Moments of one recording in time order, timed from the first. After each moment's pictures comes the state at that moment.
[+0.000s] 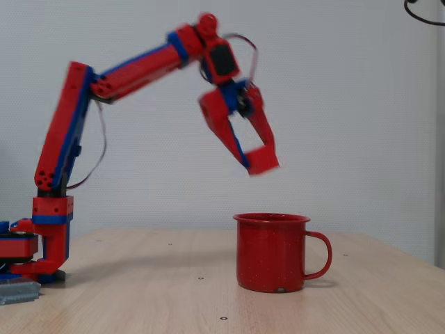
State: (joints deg) arm -9.8 69.1 41.1 96.0 -3.5
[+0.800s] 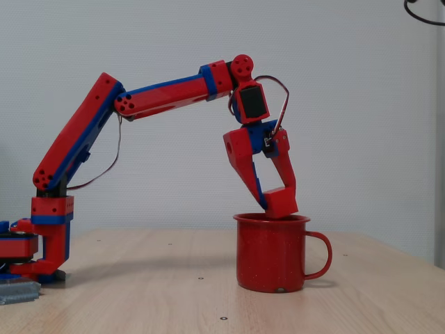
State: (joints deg) arm -7.3 56.2 39.4 91.4 -4.4
